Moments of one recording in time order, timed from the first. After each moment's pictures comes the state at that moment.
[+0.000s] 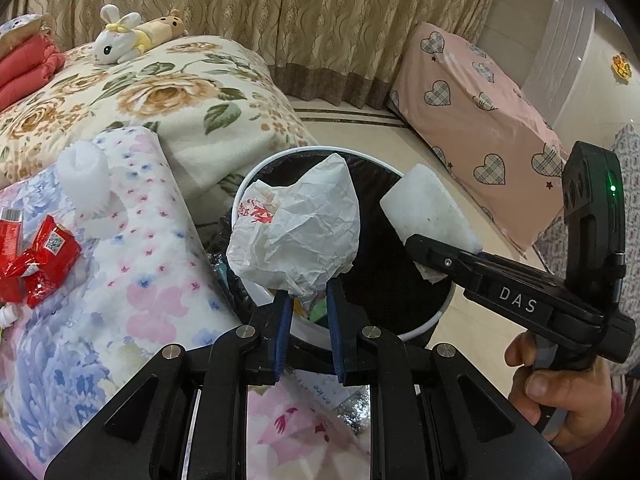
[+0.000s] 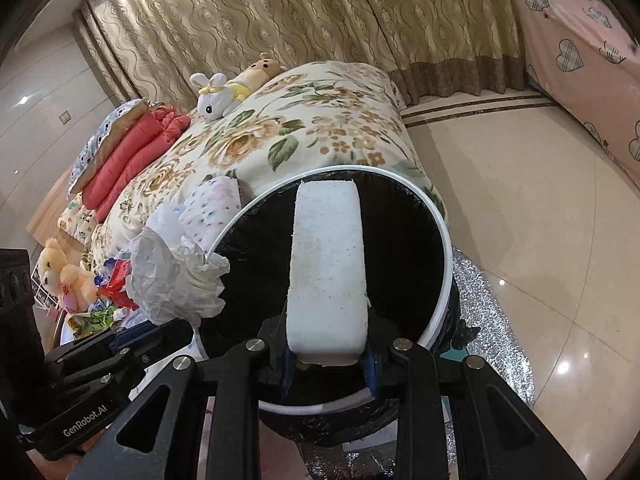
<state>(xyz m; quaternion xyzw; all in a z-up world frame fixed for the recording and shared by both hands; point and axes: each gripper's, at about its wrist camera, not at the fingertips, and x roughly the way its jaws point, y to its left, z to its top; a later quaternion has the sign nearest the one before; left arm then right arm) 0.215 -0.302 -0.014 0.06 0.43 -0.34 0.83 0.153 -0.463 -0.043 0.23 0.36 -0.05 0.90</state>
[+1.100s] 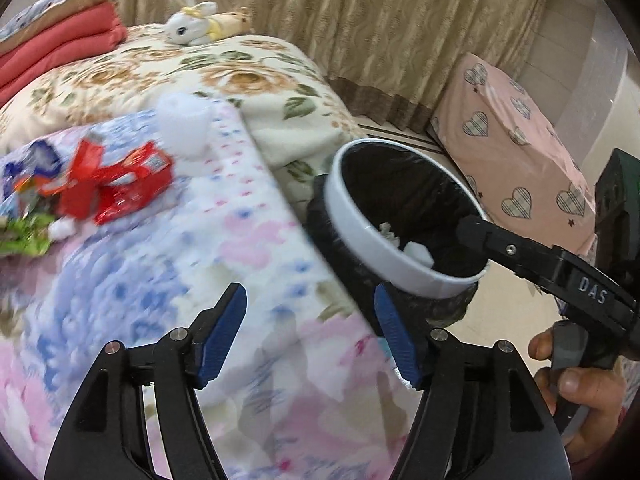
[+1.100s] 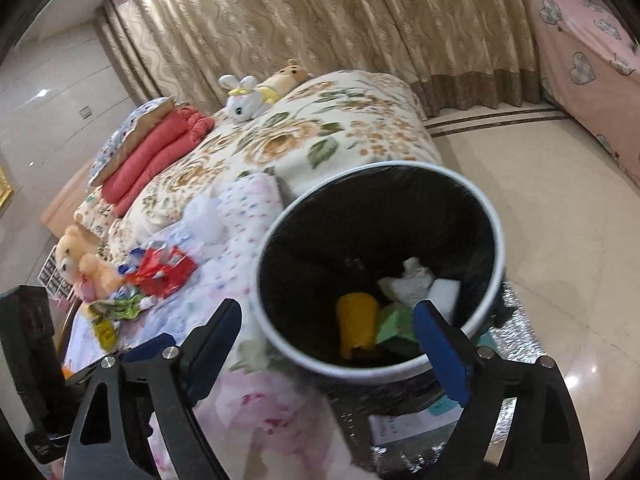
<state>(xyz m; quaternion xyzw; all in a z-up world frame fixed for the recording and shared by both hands) 0.192 -0.214 -0.027 0.00 0.42 -0.27 0.87 0.140 -0.414 -0.032 0.21 0.33 -0.02 0.92</state>
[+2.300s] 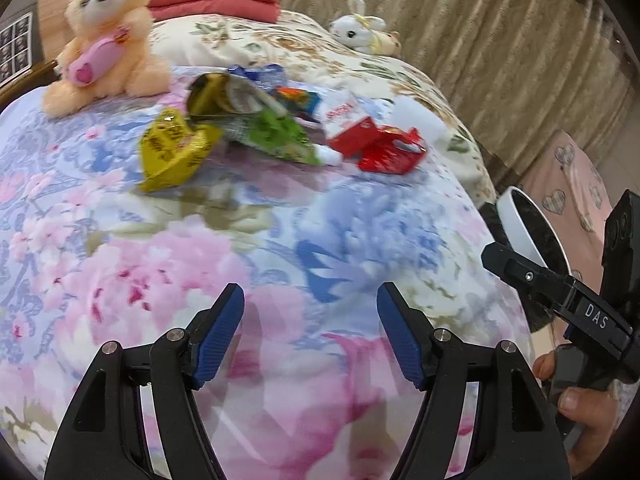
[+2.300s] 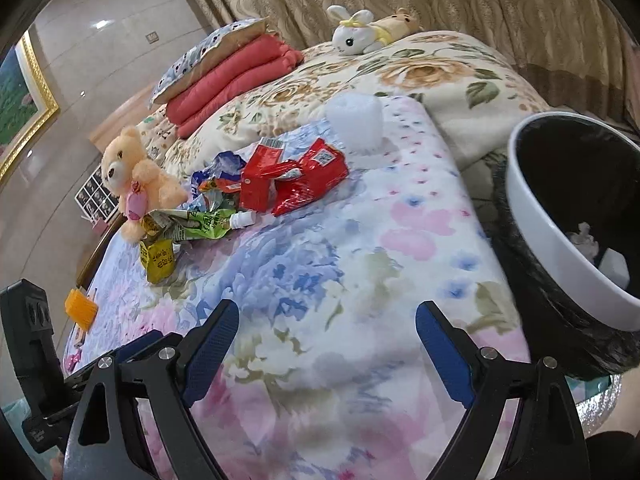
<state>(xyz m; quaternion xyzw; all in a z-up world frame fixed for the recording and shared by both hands) 0.176 -0.019 -0.061 -0.10 0.43 -0.10 0.89 0.184 -0.252 -0.062 0.16 0.38 0.10 0.91</state>
